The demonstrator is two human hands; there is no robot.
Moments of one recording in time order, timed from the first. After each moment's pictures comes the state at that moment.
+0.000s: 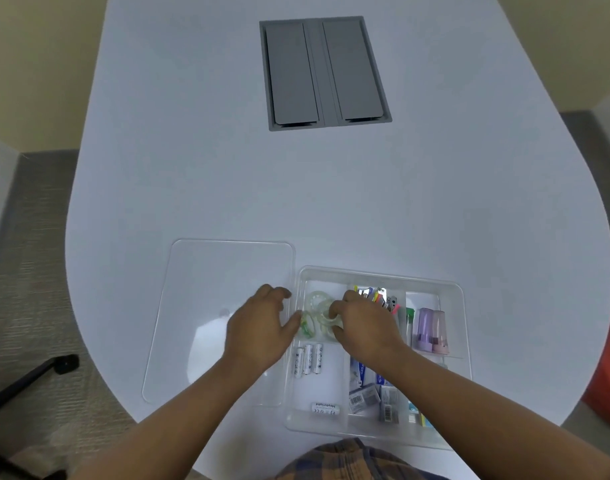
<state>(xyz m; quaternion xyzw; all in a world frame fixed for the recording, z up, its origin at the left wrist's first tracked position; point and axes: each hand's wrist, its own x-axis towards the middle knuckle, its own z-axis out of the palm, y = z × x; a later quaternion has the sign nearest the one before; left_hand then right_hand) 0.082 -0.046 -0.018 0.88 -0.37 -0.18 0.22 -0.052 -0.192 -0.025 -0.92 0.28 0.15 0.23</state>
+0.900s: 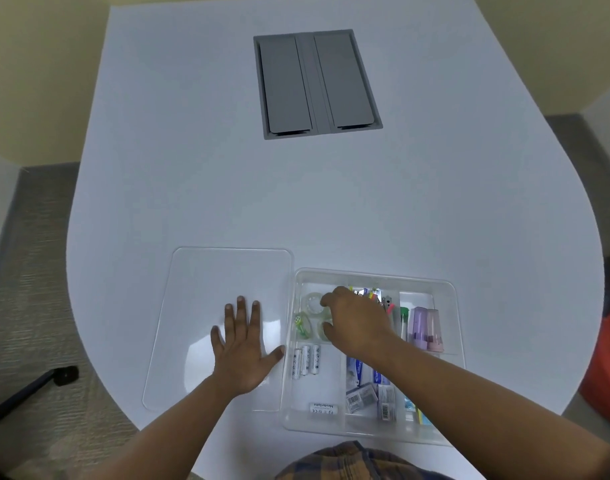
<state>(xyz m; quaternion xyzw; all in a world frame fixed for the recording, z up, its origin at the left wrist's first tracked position) 0.082 0.007 -0.090 0.88 -0.35 -0.31 0.03 -0.042 -0.192 -0.012 -0.92 0.27 0.17 0.22</state>
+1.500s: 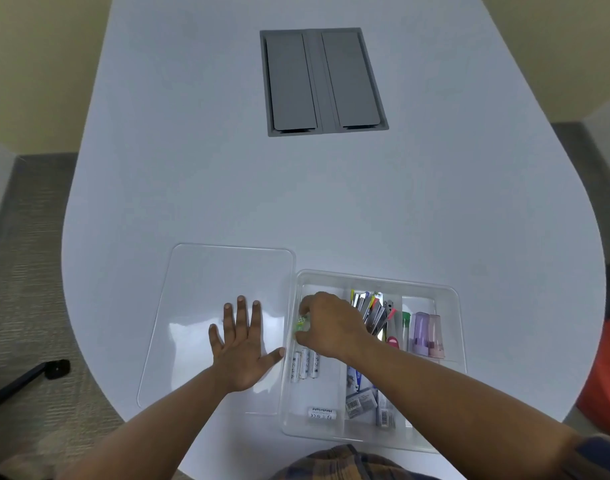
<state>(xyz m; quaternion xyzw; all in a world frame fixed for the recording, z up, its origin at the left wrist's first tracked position) 0.089 -0.001 -0.084 0.85 -0.36 -0.39 -0.02 -0.011 -0.171 -0.017 -0.89 0.28 0.18 0.30</state>
